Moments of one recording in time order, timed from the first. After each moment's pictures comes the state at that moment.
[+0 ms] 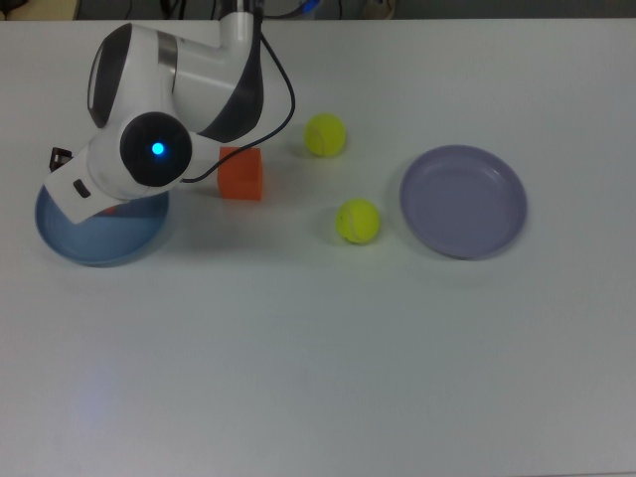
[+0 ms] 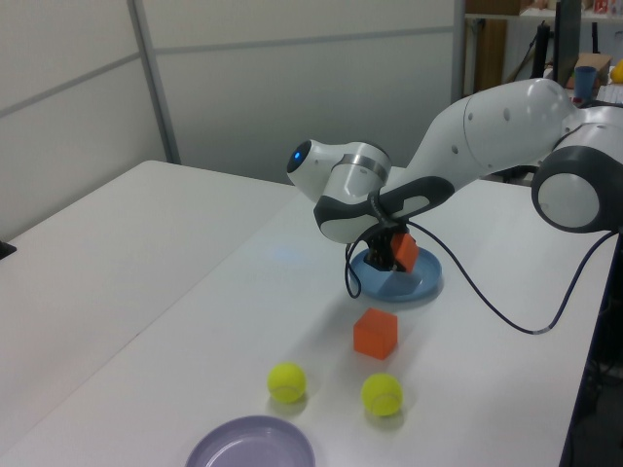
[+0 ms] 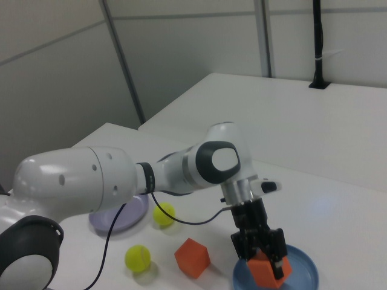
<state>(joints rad) -0.04 0.57 -0.07 -1.49 -0.54 1.69 0.06</state>
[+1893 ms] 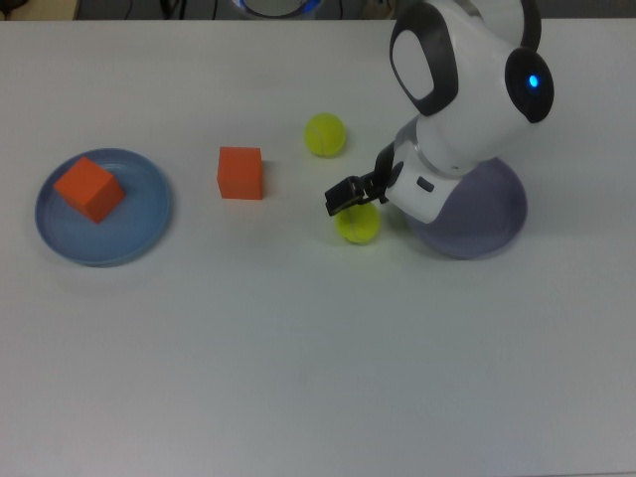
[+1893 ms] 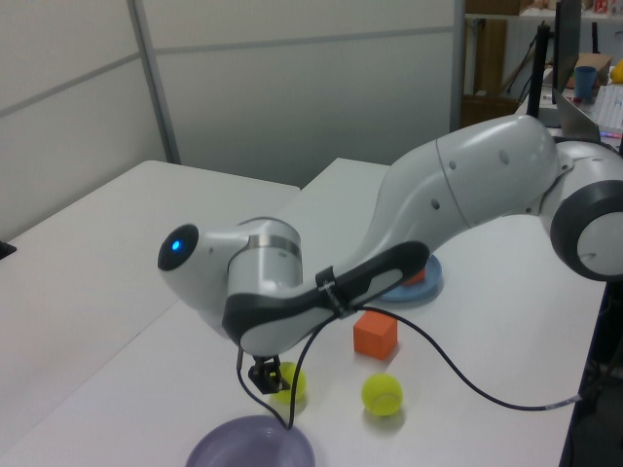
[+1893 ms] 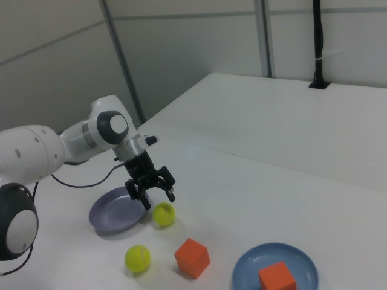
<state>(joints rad) 0.29 0.58 0.19 -1.43 -0.48 1.72 0.13</state>
